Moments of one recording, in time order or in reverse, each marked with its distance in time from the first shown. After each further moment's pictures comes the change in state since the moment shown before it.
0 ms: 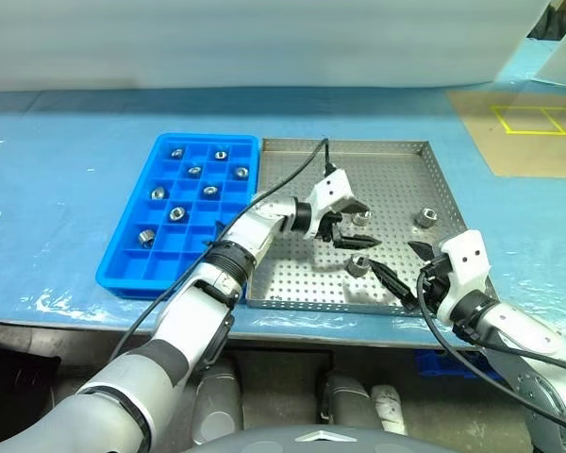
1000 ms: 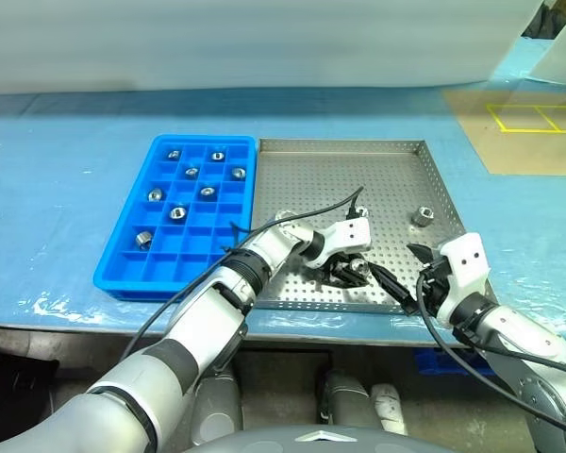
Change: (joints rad) left arm -0.010 -0.066 -0.092 0.125 0.200 0.017 0.014; right arm -0.007 -0.008 0.011 -0.001 0.009 -0.007 -0.026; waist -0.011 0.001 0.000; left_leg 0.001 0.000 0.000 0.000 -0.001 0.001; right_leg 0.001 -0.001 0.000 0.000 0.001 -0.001
